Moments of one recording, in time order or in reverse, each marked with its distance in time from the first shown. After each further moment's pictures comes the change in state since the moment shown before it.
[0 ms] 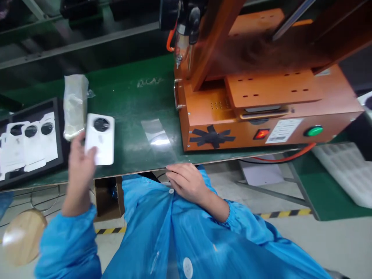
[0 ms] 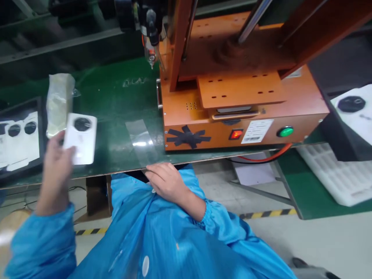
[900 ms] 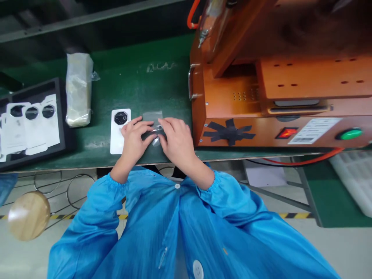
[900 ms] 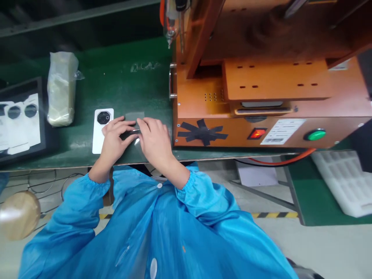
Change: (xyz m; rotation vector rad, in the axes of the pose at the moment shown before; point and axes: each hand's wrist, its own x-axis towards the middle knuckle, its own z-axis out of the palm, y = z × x) left_hand -0.013 0.067 0.125 0.102 -0.243 0.437; right_hand 0.098 0.024 0.046 -0.128 -0.090 0.324
